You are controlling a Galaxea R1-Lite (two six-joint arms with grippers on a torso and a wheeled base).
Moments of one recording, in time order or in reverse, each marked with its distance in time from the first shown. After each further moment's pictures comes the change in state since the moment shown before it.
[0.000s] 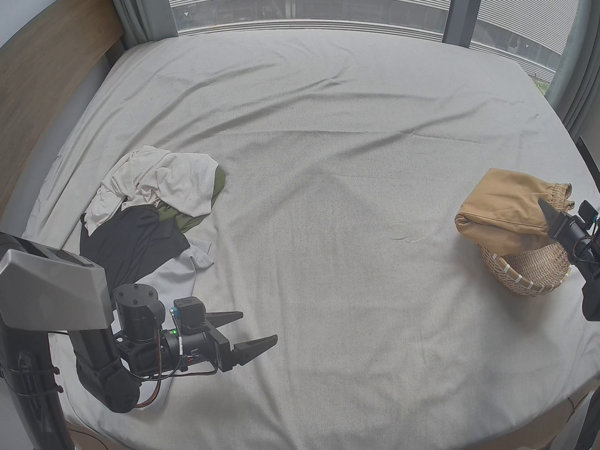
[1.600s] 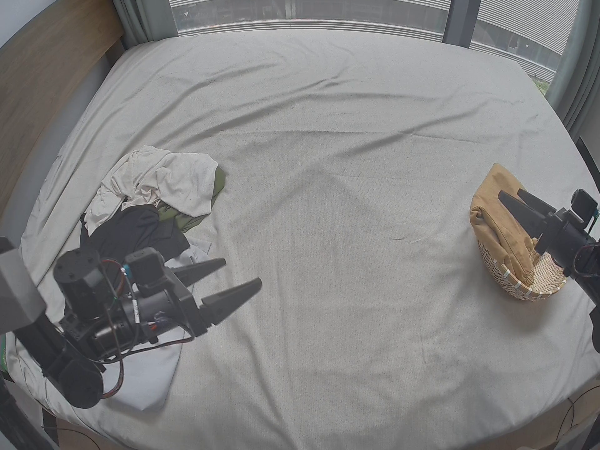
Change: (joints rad) left arm -0.003 -0.389 0.029 0.001 0.033 -0.176; right arm 0.430 -0.427 0.173 0.183 0.035 -0.034
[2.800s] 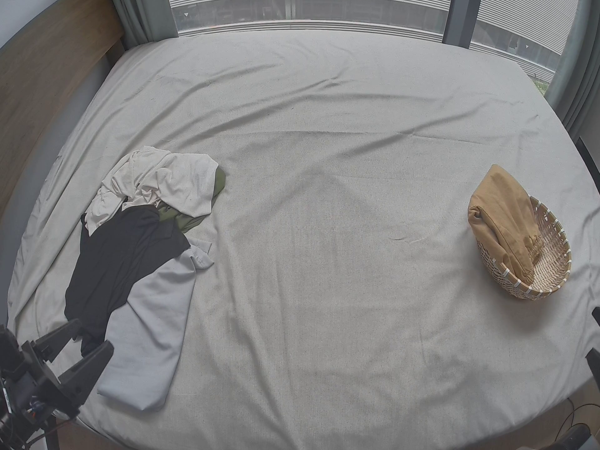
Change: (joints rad) left arm 0.090 -1.130 0.270 0.947 0.365 0.011; right arm 0.006 -1.156 0.098 1.115 0.002 -0.020
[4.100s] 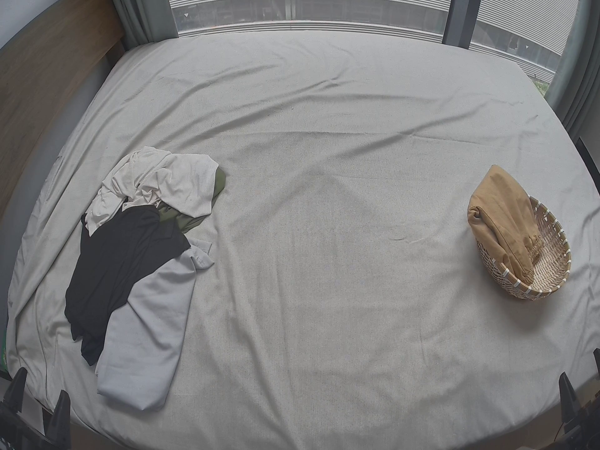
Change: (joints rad) left arm 0.286 -0.666 0.000 0.559 0.125 0.250; right arm -0.061 -0.297 0.214 0.191 -0.467 -0.291
